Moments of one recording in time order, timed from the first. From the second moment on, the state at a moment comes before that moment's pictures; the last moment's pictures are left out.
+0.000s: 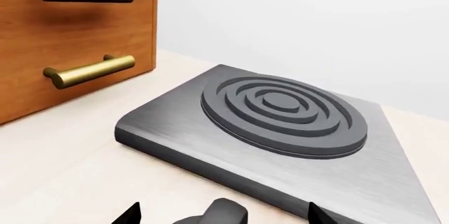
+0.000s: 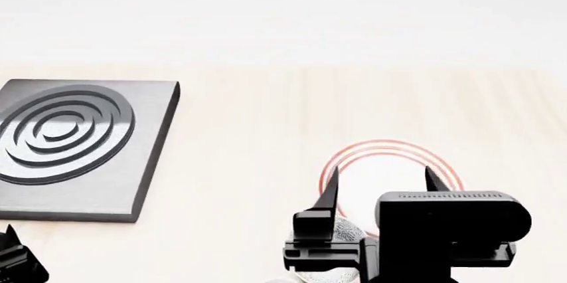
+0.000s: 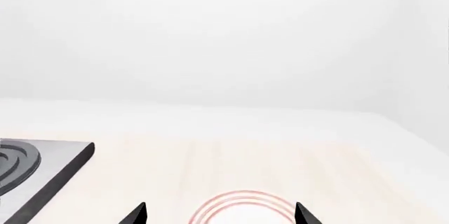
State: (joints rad) left arm -0.21 -0.26 -0.08 -0.24 -0.39 -0.04 -0.25; right arm 0.32 0.23 -0.13 -0.73 0.37 0.96 0.37
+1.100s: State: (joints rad) left arm -0.22 -0.27 -0.07 -0.25 -0.40 -0.04 -0.26; right arm 0.49 0.17 0.03 -0.49 0.56 1.31 0.39
